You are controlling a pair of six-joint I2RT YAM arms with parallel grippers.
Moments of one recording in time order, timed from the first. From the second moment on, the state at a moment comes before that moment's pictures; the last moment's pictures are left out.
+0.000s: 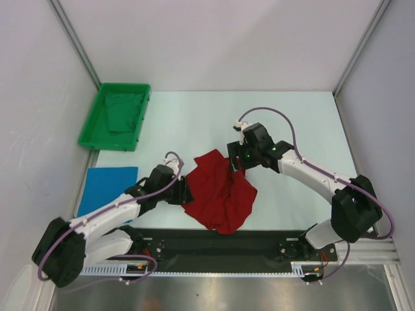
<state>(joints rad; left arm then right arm) -0.61 1.07 0.46 -0.20 0.18 -0.53 0.61 1.47 1.06 -0.44 -0.09 0.28</state>
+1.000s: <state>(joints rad) -0.61 0.15 0.73 -0.72 -0.52 -0.77 1.27 1.97 1.43 -0.54 0.25 0.43</state>
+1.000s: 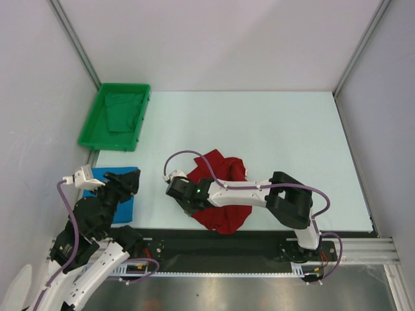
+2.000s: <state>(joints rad) -0.61 0.16 0.73 -0.77 -0.52 -0.77 1.28 2.07 1.51 -0.53 0.30 0.45</state>
